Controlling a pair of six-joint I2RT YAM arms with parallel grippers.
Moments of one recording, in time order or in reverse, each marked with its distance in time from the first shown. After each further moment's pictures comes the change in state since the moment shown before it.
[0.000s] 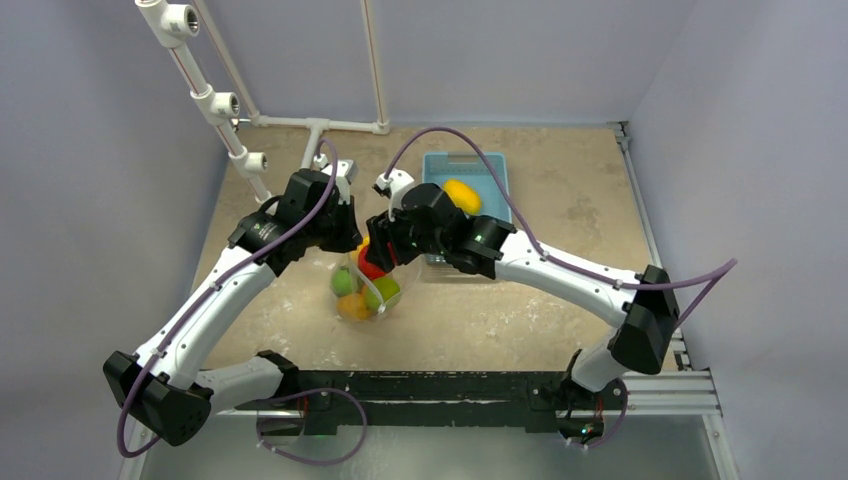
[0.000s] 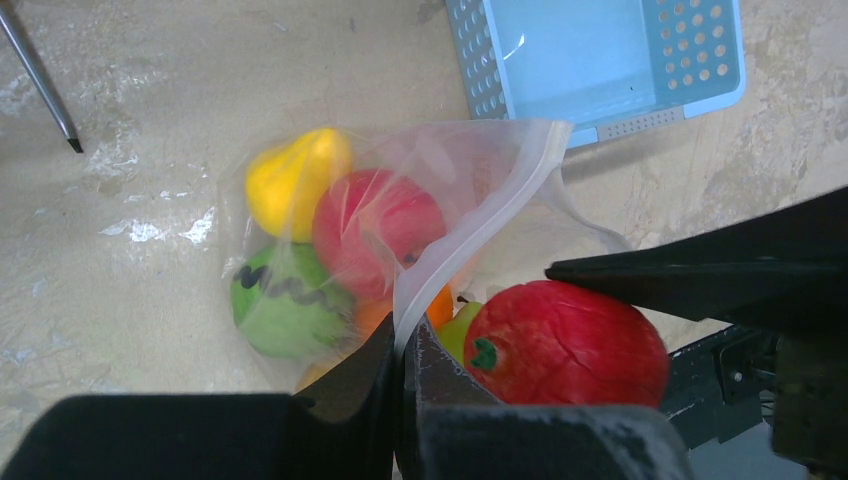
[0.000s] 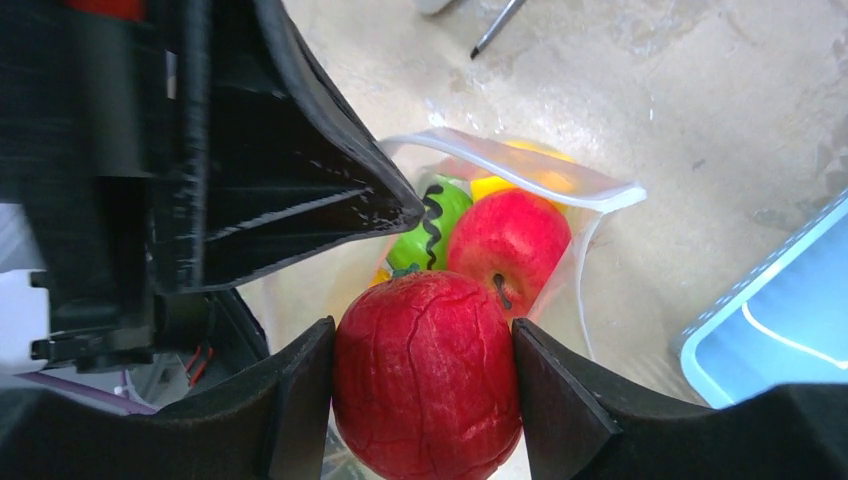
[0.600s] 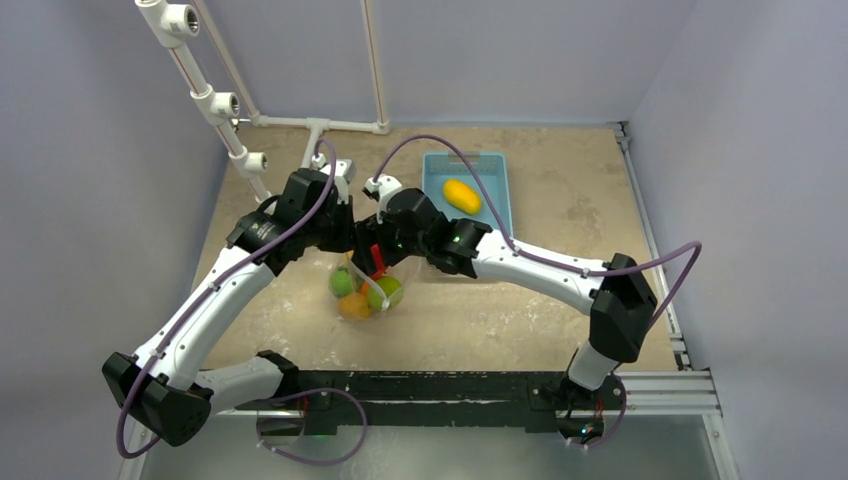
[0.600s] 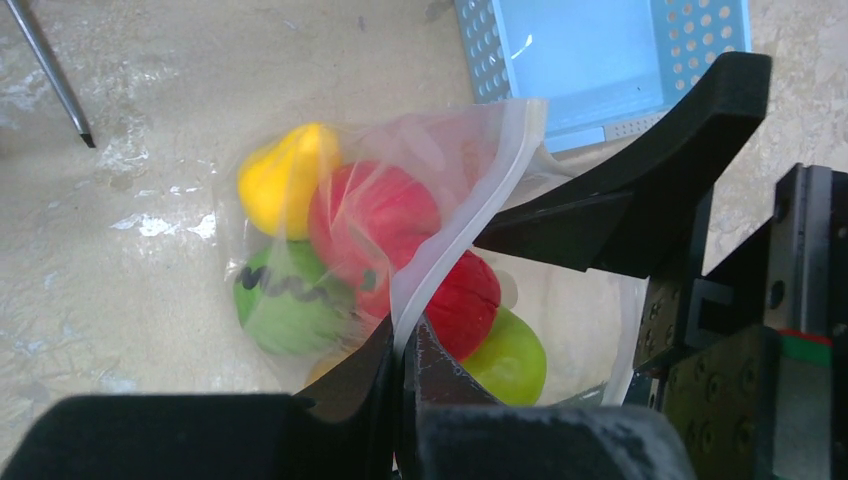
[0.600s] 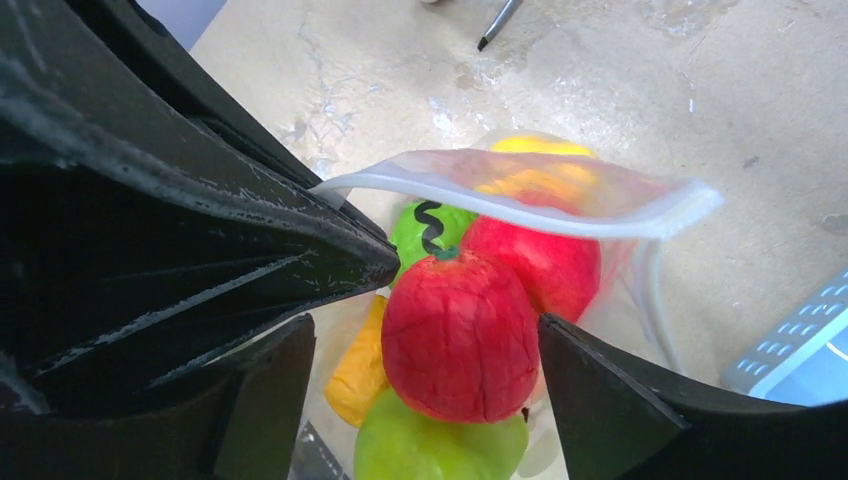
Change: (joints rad) left arm 0.000 -0.001 0.009 -0.017 -0.007 0.001; right arm 0.000 0.128 -0.021 0.120 -0.012 0.061
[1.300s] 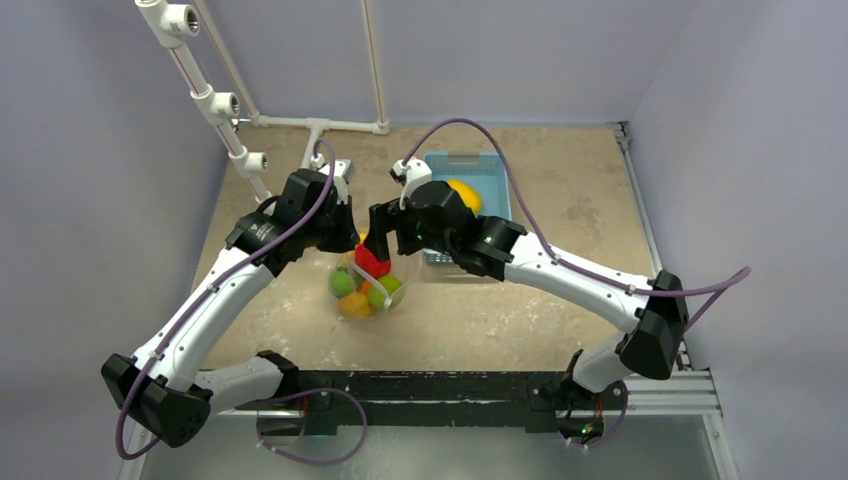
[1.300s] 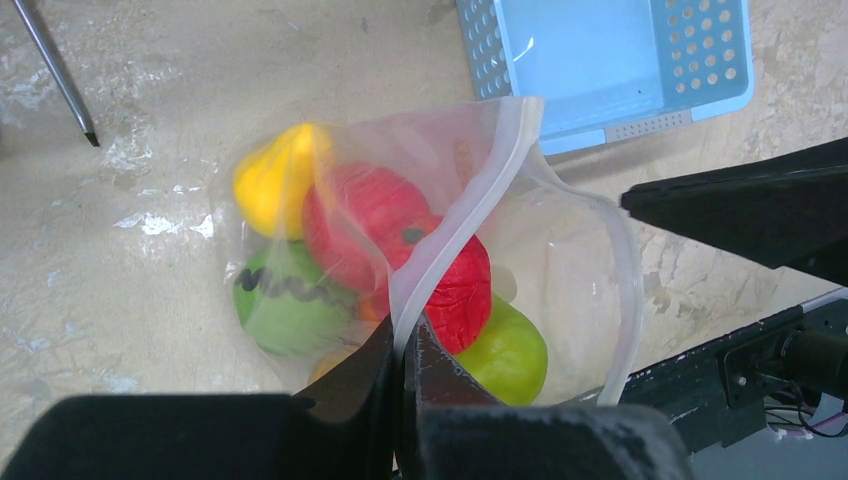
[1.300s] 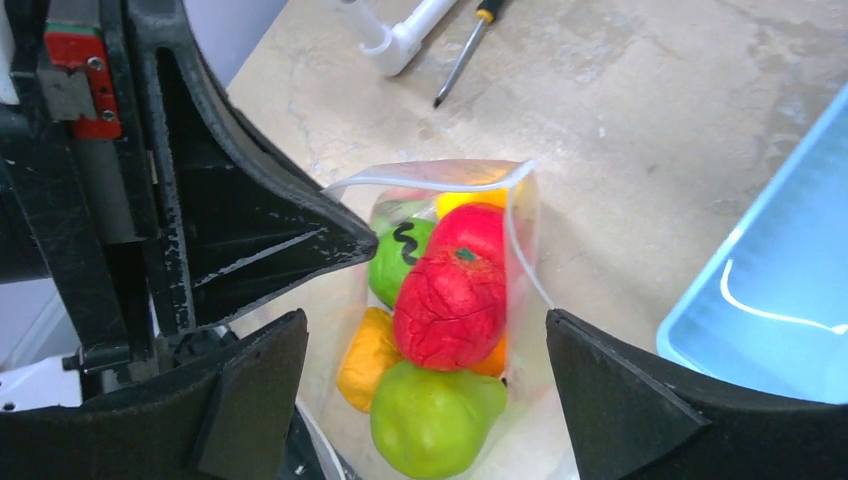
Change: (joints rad) left arm 0.001 -0.007 0.000 -0.003 -0.011 -0.005; right arm -0.001 -0.150 -0.003 -0.059 0.127 0.054
